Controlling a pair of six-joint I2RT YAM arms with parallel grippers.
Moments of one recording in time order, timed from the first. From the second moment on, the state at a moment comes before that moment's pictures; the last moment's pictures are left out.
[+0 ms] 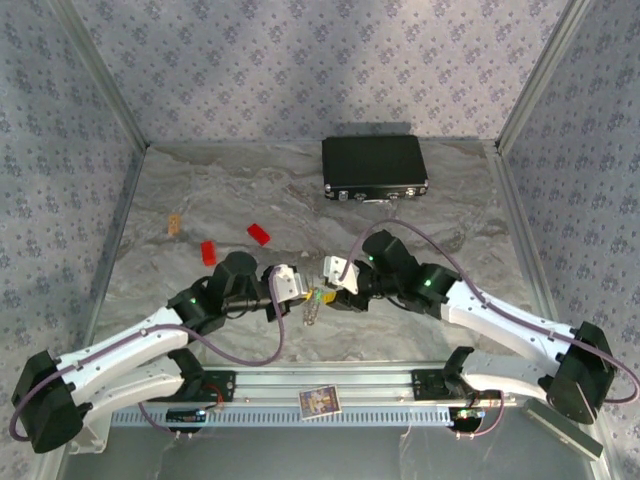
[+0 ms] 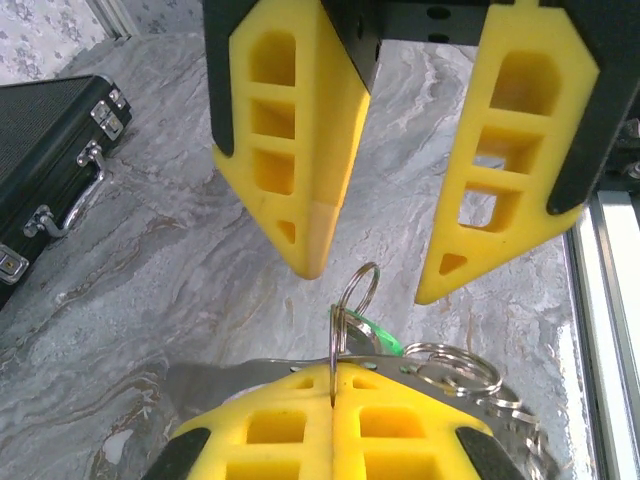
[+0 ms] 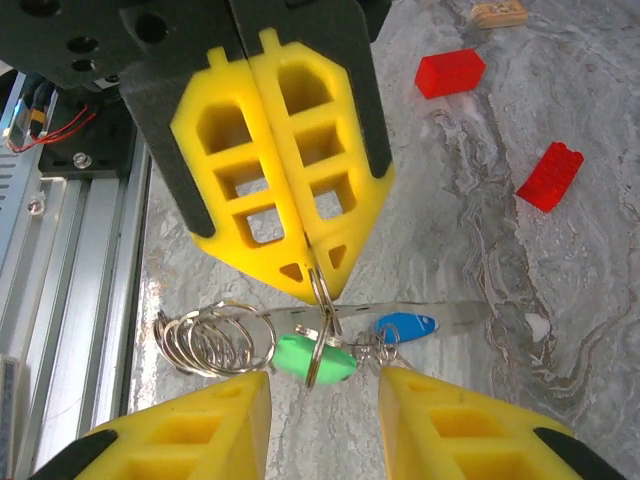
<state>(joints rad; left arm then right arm) -0.88 0.89 0.54 -0.10 0.34 0.37 0.87 1.09 0.79 -0.34 -0.41 -0.44</state>
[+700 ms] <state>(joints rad) -0.88 0.90 0.54 -0.05 0.35 0.36 0.87 1.06 0.77 -0.29 -0.42 -0.38</state>
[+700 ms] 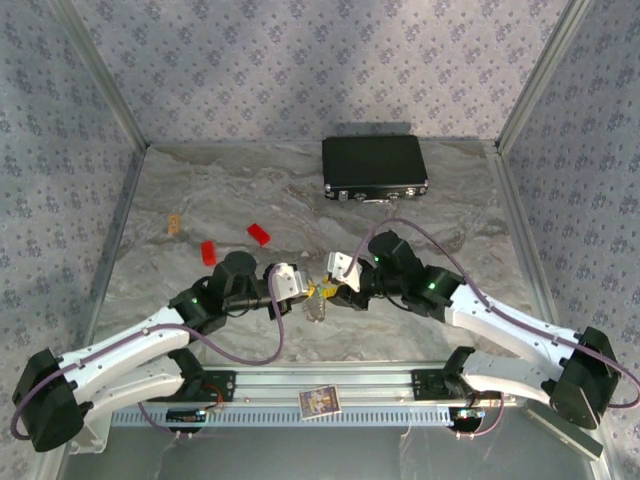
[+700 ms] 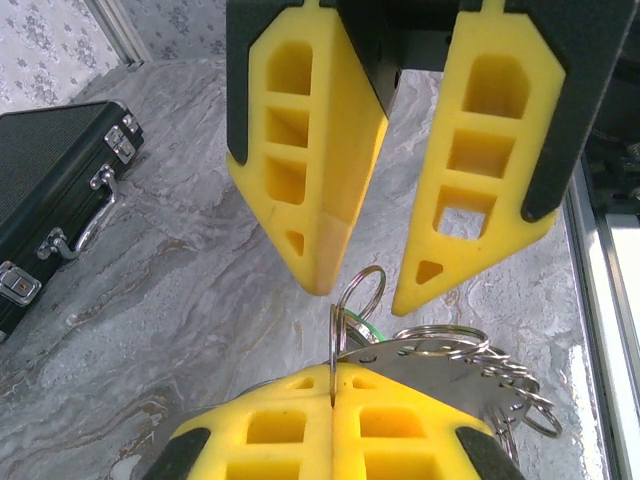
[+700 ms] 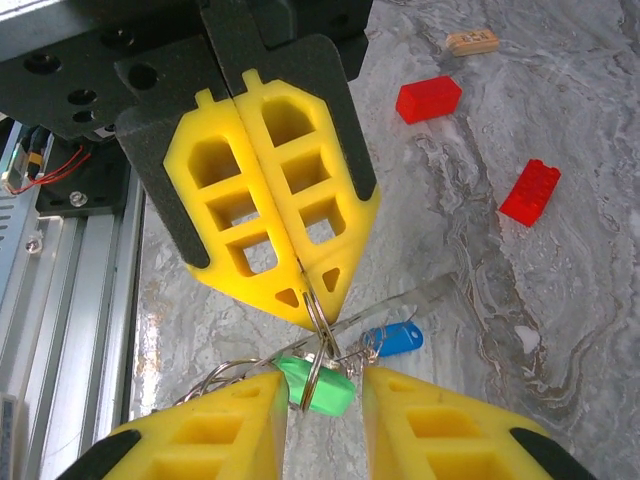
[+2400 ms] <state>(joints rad) -0.88 0.90 0.51 0.00 0.39 0.35 0.87 1.09 0.76 -0.24 -0.44 -0.39</state>
